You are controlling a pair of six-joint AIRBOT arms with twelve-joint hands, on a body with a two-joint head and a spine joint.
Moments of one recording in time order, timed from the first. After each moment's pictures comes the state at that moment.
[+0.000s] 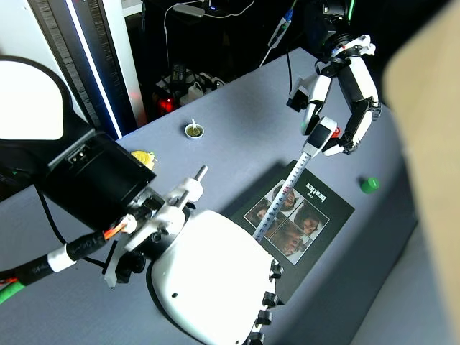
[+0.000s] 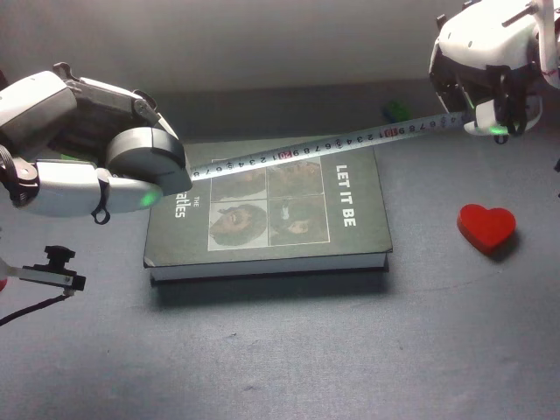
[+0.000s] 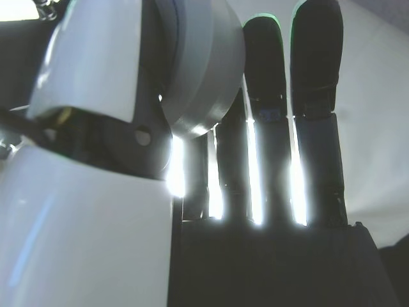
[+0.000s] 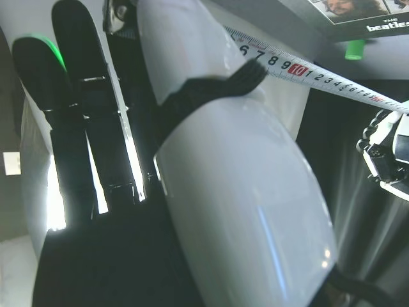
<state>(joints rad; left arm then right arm) 0.84 -0.82 1.05 -0.20 -0.69 0.20 -0.11 -1.09 1.04 -1.36 -0.58 0.20</state>
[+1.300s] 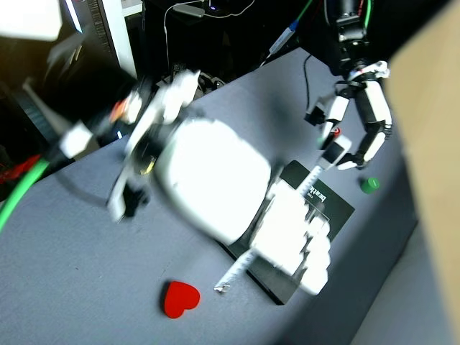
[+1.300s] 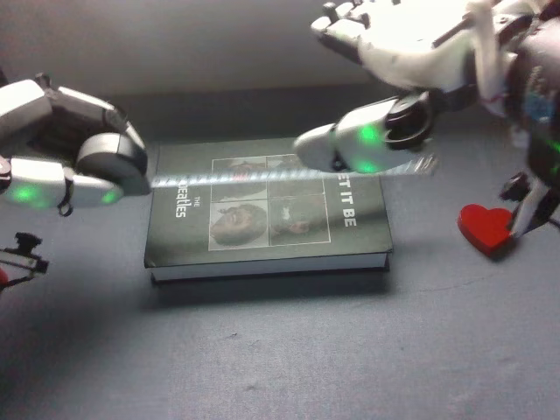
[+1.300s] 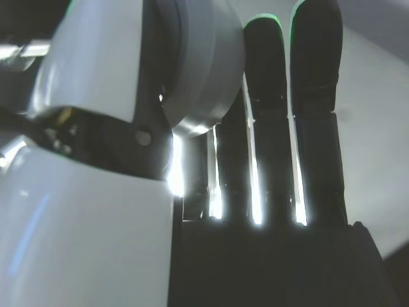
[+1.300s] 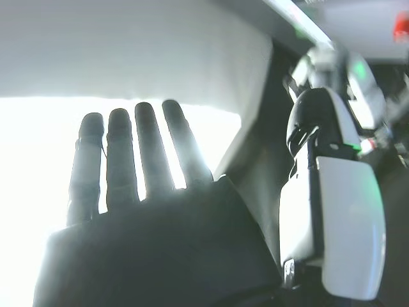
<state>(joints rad) 0.96 -1.01 1.48 0.13 -0.77 -0.22 0.00 -1.13 0.75 -1.37 -0.81 0.18</state>
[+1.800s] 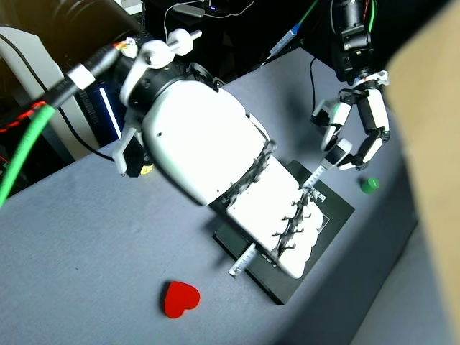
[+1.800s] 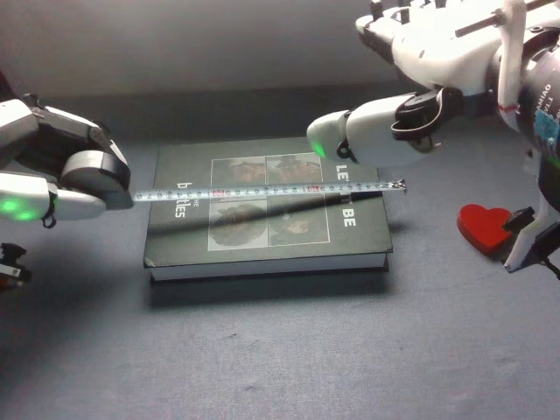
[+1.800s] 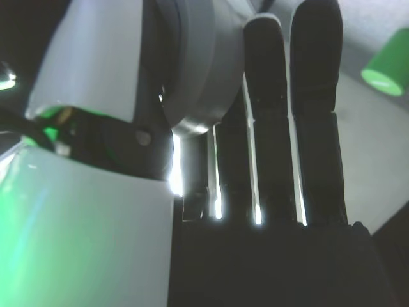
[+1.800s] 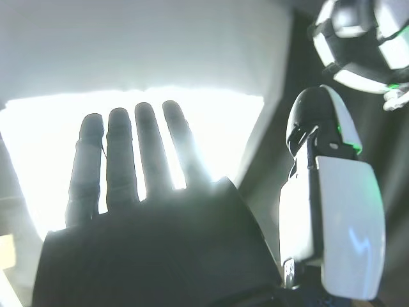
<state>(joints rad) 1.03 -1.08 1.61 0.15 -0.82 -0.31 0.01 -1.11 0.68 -1.35 -1.03 0.37</state>
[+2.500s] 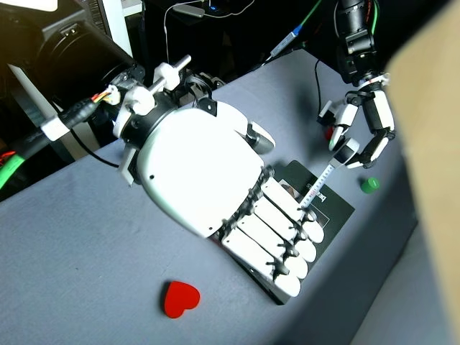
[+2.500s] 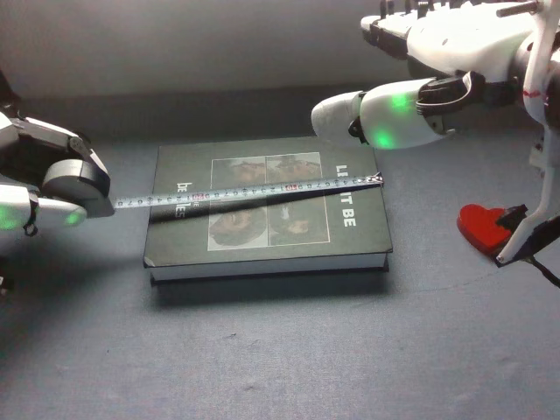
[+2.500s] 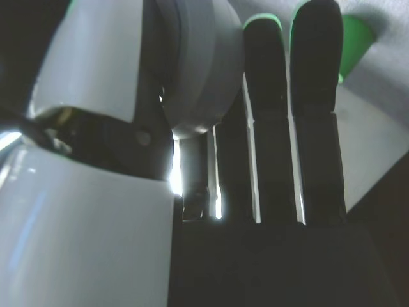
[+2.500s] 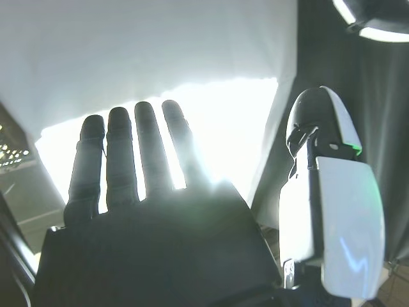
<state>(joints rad) 1.12 -1.12 1.69 0.13 -0.87 -0.36 -0.03 -1.06 0.74 -1.36 -0.84 0.53</state>
